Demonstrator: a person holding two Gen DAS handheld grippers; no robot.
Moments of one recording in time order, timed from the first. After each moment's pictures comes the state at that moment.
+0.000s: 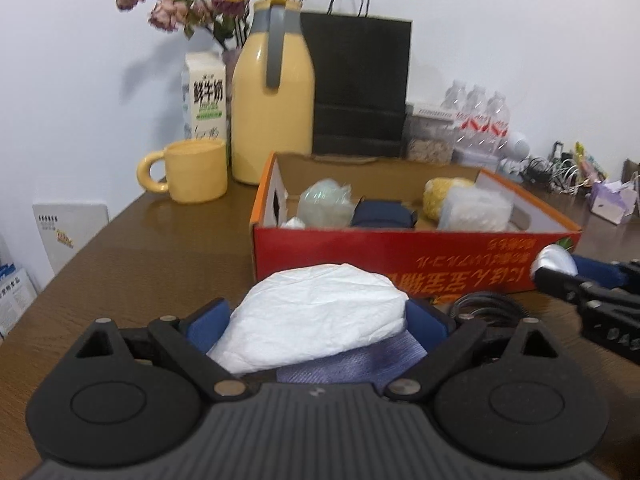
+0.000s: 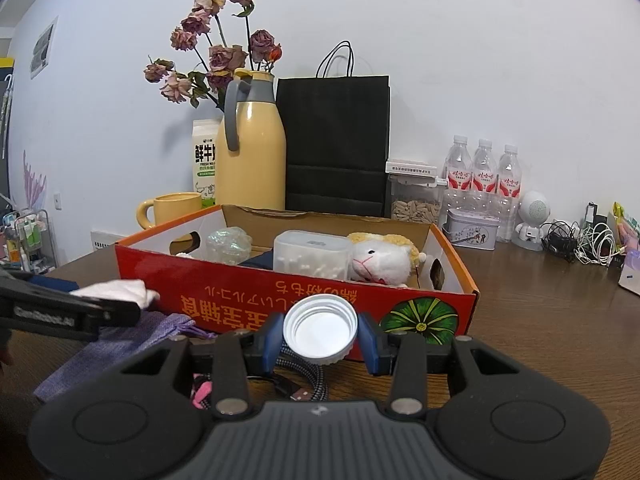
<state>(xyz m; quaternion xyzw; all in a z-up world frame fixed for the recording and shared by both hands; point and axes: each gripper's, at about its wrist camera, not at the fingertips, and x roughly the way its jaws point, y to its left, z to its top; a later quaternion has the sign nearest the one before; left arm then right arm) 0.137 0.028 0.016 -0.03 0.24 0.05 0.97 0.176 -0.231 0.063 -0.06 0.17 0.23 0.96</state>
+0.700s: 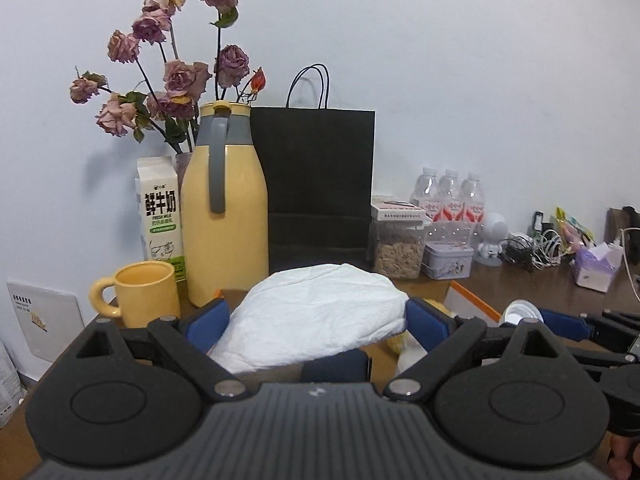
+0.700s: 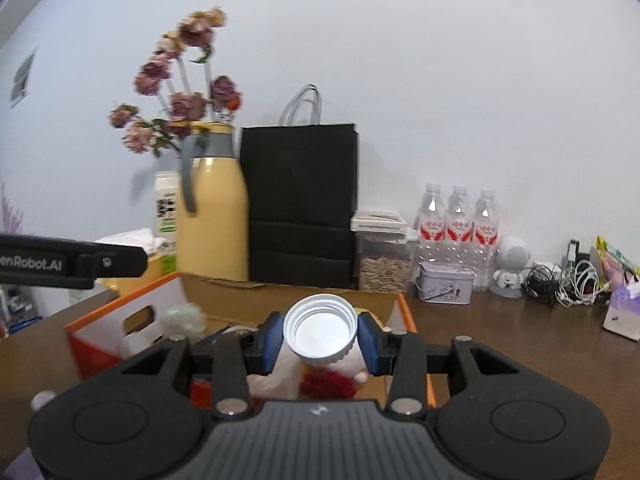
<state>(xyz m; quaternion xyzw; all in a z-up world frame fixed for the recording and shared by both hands) 0.211 -0.009 0.083 -0.02 0.13 0.02 0.99 0.244 -0.240 0.107 -0.03 0.12 0.19 0.97</state>
